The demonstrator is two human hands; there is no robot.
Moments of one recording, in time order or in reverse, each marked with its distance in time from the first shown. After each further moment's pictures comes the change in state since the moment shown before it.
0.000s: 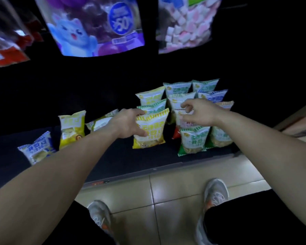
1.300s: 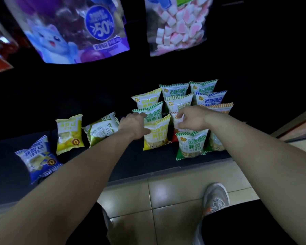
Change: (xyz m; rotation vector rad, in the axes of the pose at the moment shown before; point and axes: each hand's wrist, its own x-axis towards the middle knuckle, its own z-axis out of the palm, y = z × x) left_hand 0.055 0.021 0.044 0.266 0.024 -0.117; right_hand 0.031 0.012 -0.005 -0.075 -0.216 0.044
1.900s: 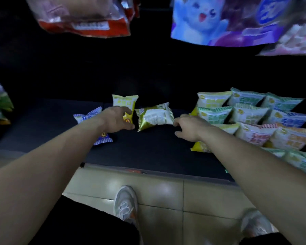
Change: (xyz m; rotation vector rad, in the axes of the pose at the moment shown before) left_hand -0.114 -0.252 -0.033 -0.298 -0.111 -0.301; right_hand 0.097 -0.197 0.093 -0.361 -0.048 -0.348
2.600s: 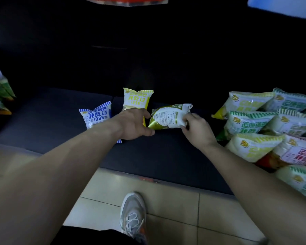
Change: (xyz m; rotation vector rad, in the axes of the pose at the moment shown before) left_hand 0.032 -0.010 0.014 -0.100 -0.096 0.007; right_hand 0.098 -0.011 0.082 0.320 0.542 -0.004
